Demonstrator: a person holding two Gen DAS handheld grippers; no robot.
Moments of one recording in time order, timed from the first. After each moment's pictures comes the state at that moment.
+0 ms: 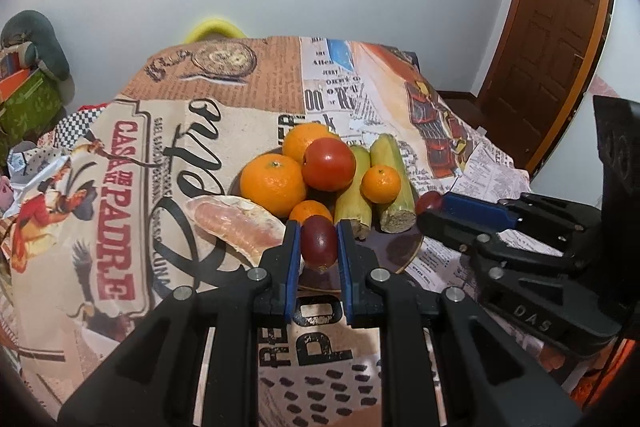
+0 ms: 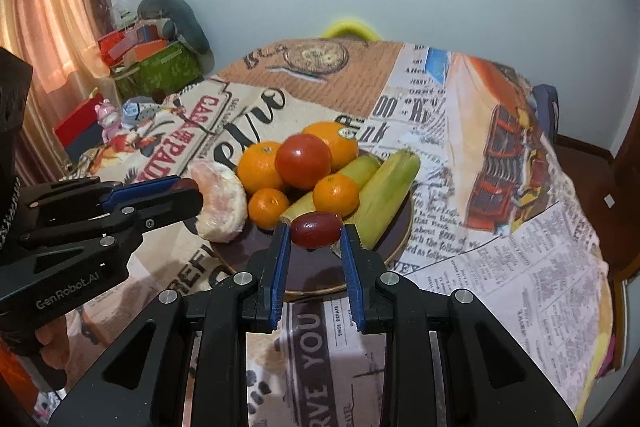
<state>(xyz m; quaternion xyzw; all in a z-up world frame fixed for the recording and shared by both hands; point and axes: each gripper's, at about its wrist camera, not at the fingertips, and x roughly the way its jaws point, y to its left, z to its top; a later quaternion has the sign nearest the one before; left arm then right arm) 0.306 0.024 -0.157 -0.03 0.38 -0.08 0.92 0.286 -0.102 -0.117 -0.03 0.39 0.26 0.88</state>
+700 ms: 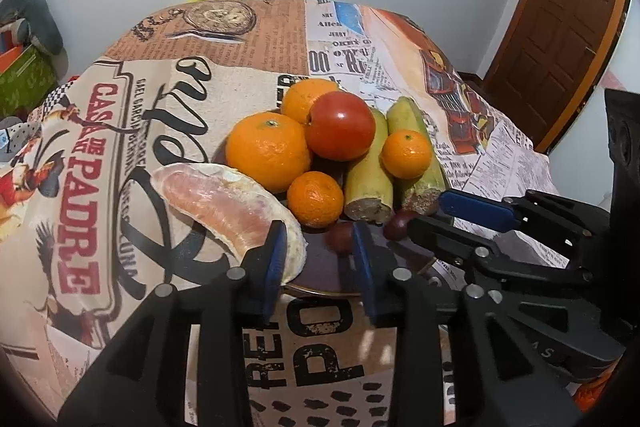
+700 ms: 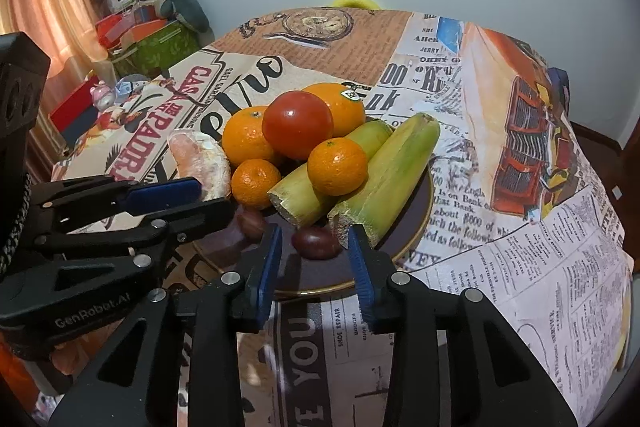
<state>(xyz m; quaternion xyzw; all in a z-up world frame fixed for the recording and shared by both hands) 0.329 0.027 -0.193 -0.04 0.42 -0.07 0.90 0.300 -0.095 -0.145 -0.03 0.42 0.27 0.87</state>
